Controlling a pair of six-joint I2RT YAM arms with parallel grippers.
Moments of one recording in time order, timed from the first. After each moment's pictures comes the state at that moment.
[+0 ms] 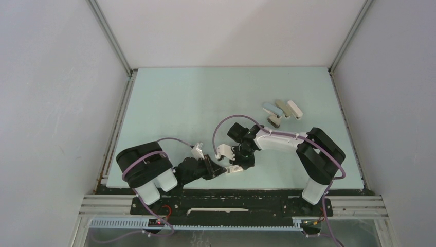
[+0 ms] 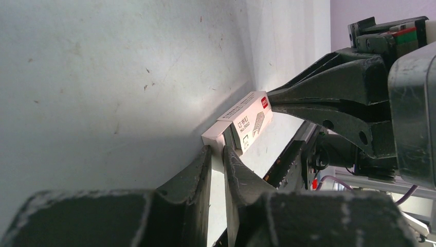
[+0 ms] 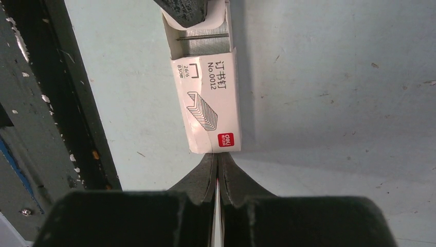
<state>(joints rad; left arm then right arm) -0.94 1.68 0.07 1.22 0.04 -1.11 0.87 1.74 1.04 -0.72 -0.32 -0.70</state>
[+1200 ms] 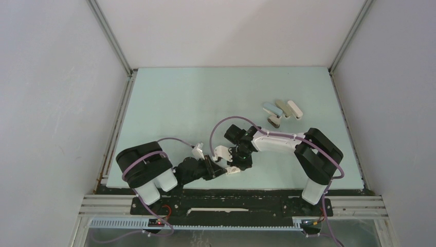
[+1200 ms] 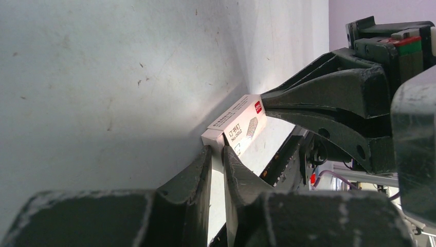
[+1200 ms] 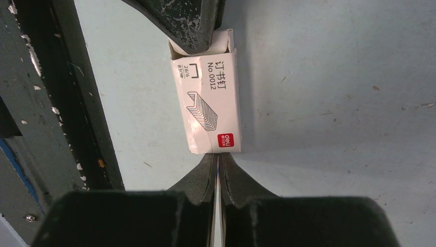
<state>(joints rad) -0.94 1.68 0.07 1.22 0.06 -1.11 0.90 1.75 1.06 -0.71 -0.31 -0.68</state>
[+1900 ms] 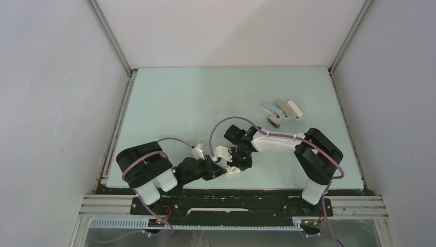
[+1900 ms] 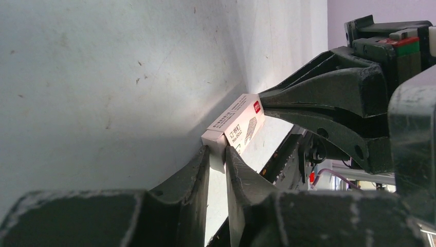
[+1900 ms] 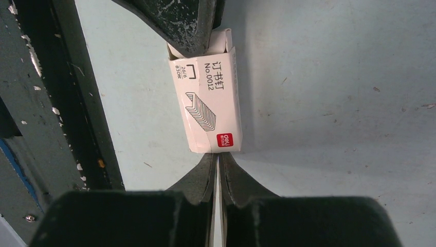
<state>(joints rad) -0.94 1.68 0.06 1.23 0.06 -1.11 0.91 1.75 1.06 -0.71 -0.31 -0.68</state>
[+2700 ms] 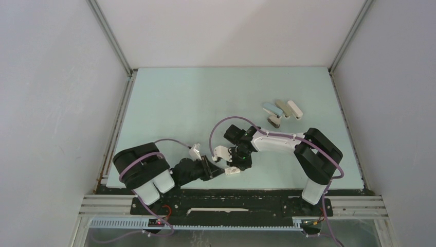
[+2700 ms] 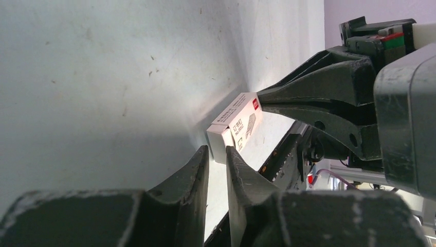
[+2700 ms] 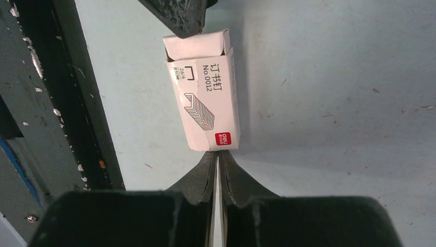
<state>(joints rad) -0.92 1.65 0.02 1.25 0.07 -1.11 0.91 1.76 1.06 -0.71 -0.31 -0.67</state>
